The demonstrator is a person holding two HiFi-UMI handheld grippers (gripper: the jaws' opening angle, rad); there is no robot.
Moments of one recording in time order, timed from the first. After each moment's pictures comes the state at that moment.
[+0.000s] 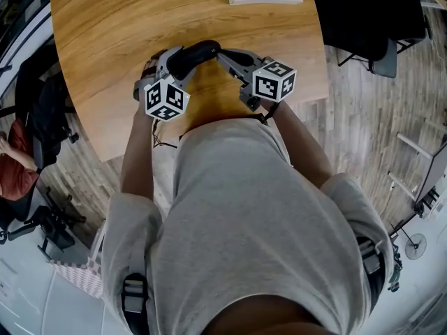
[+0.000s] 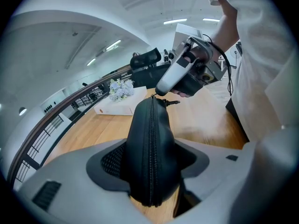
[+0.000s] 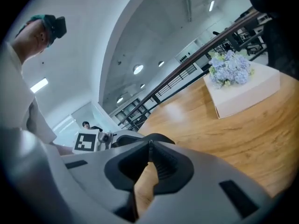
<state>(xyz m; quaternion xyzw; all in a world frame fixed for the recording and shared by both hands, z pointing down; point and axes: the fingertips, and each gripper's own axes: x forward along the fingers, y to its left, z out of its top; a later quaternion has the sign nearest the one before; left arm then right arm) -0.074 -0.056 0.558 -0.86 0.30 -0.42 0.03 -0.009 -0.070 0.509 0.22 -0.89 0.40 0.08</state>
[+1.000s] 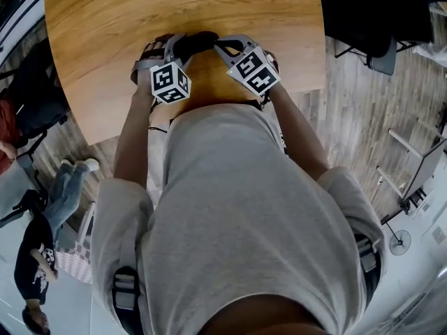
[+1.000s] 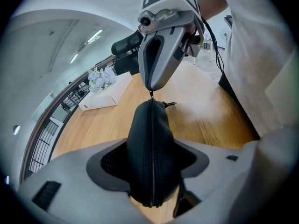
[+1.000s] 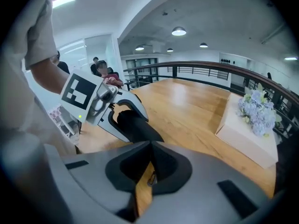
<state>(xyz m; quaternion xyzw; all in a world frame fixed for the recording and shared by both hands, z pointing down) -0.062 -0.038 0.606 -0.82 0.24 -0.51 0.06 -0.012 -0.047 0.556 0.16 -0.90 0.12 0.38</state>
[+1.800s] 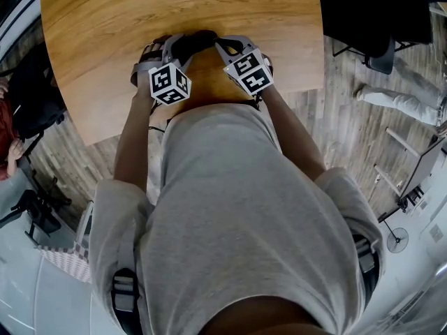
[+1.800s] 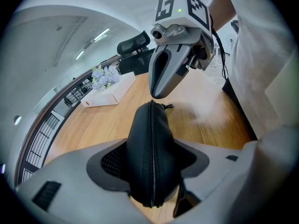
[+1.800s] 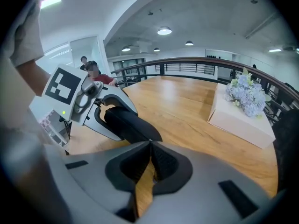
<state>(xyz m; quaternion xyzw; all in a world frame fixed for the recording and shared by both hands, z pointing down) -0.055 -0.040 0.607 -0.83 0.26 -0.50 0.04 0.004 -0.058 0.579 0.23 -0.88 0.16 0.38</state>
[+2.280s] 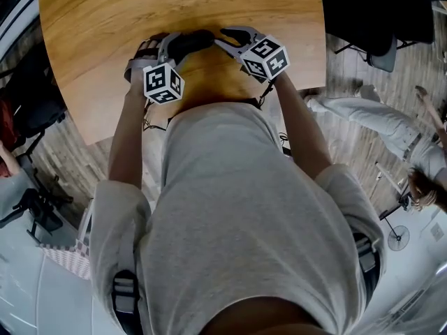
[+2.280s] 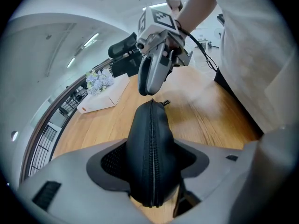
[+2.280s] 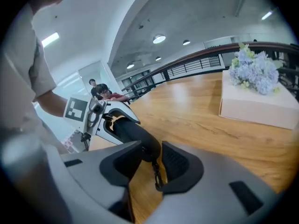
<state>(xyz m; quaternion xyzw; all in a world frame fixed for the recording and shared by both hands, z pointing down) -0.066 -0.037 0.608 -0.83 0.22 -0.51 0.08 0.003 -0.068 0.581 0.15 -0.91 0.25 0.28</state>
